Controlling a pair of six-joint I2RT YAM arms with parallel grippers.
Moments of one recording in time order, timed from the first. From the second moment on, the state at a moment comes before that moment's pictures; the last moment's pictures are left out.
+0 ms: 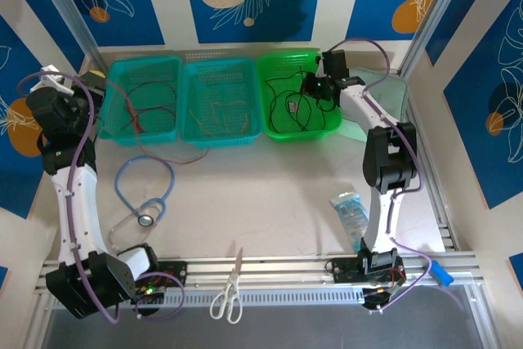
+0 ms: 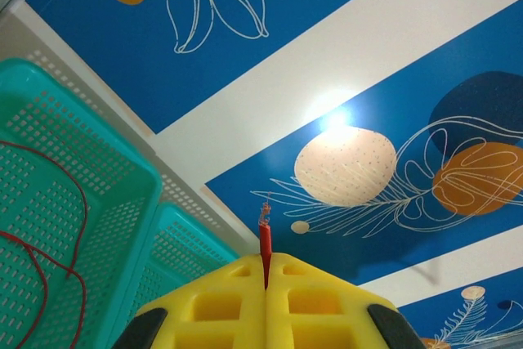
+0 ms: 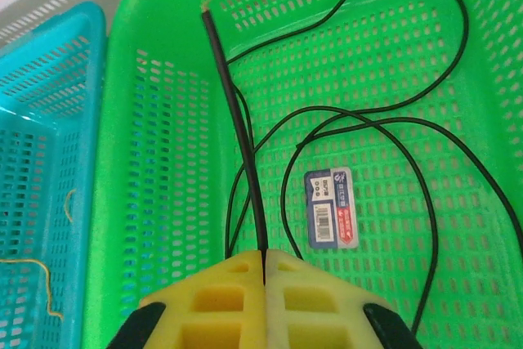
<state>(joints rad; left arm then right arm) 0.36 1.10 1.15 -0.10 0.43 -0.94 0.20 2.07 1.76 -0.45 -0.25 0.45</state>
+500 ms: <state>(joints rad) 0.33 1.05 1.16 -0.18 0.43 -0.91 0.25 2.36 2.08 -0.76 -0.18 0.44</state>
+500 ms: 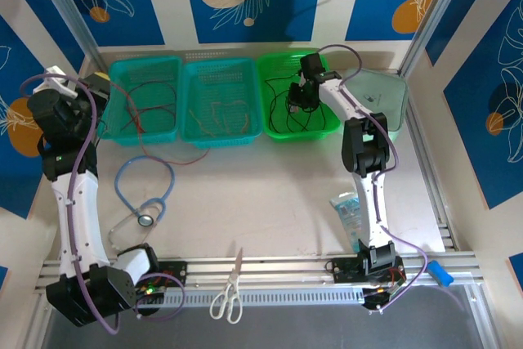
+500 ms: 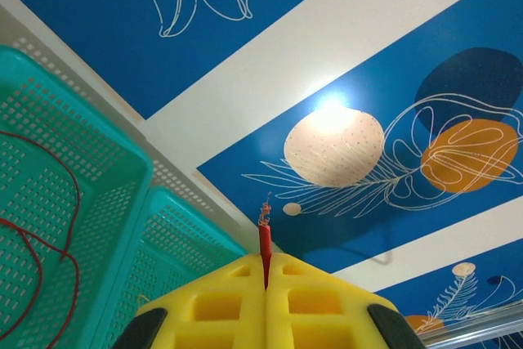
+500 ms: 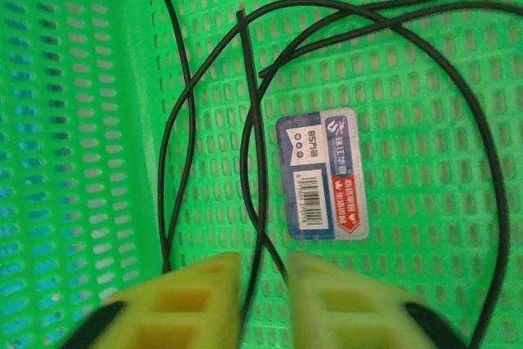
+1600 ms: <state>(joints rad) 0.31 1.52 2.19 -0.31 0.36 -0.87 0.21 1.83 1.76 -0.59 -0.23 0.48</state>
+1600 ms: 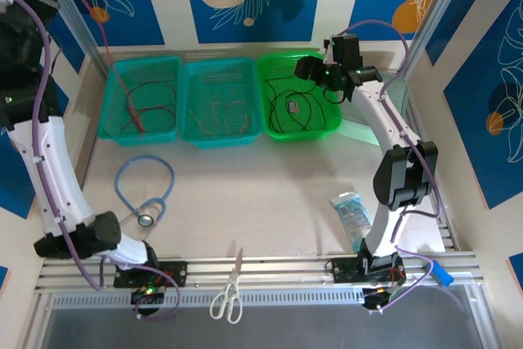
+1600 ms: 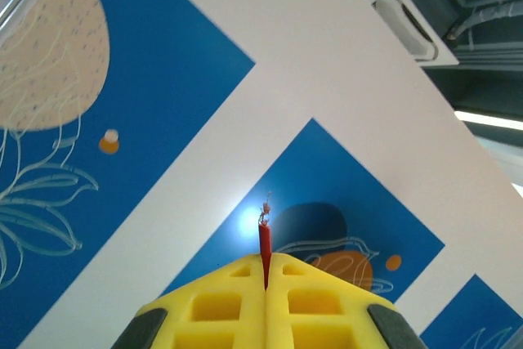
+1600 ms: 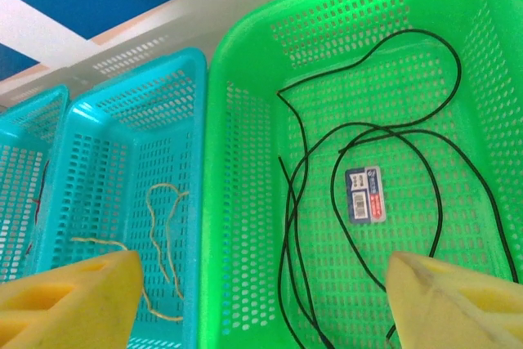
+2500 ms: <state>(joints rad) 0.13 1.84 1.97 -0.44 0.18 -0.53 0.22 1.59 1.57 -0.55 -0.27 0.47</state>
